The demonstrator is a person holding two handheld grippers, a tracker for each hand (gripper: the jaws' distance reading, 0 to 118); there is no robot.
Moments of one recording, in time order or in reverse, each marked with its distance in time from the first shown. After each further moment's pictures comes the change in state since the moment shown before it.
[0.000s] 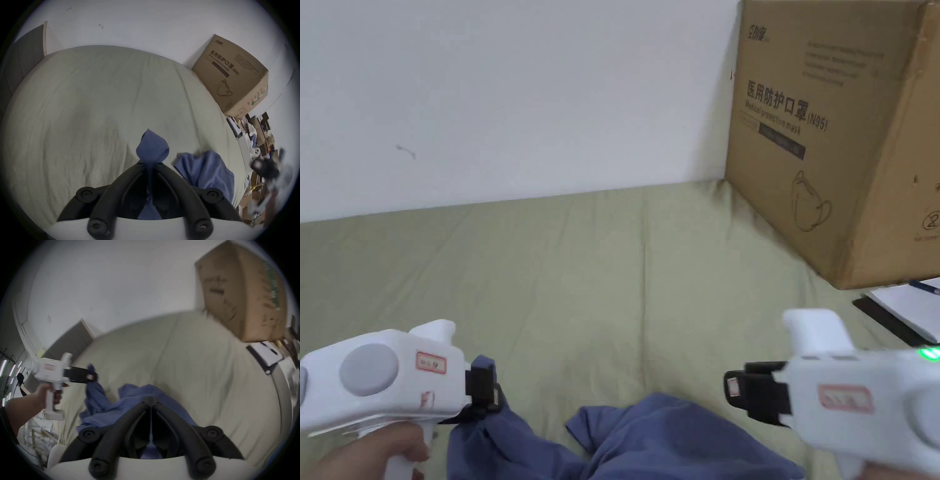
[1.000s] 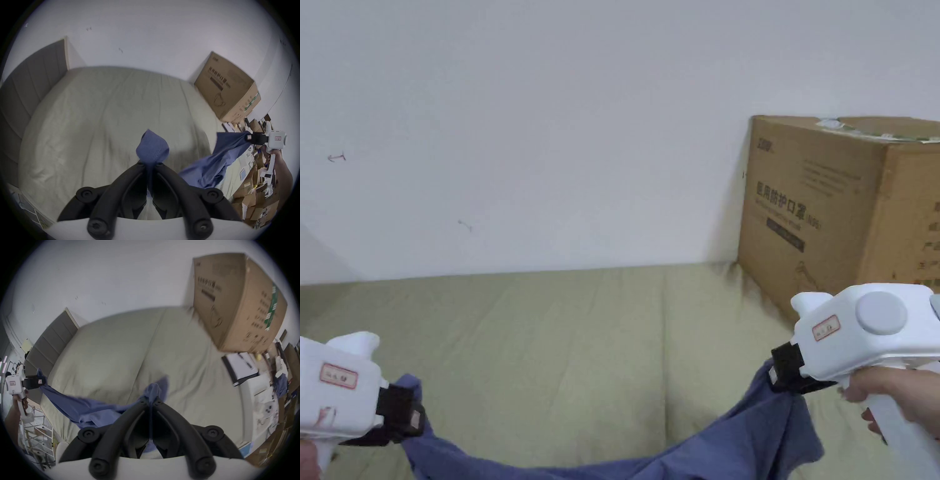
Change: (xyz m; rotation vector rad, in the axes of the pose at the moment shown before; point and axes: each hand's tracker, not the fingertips) left arm -0.042 -0.012 0.223 0.132 0.084 -0.009; right arm -0.023 0.079 0.113 -0.042 -0.195 0.036
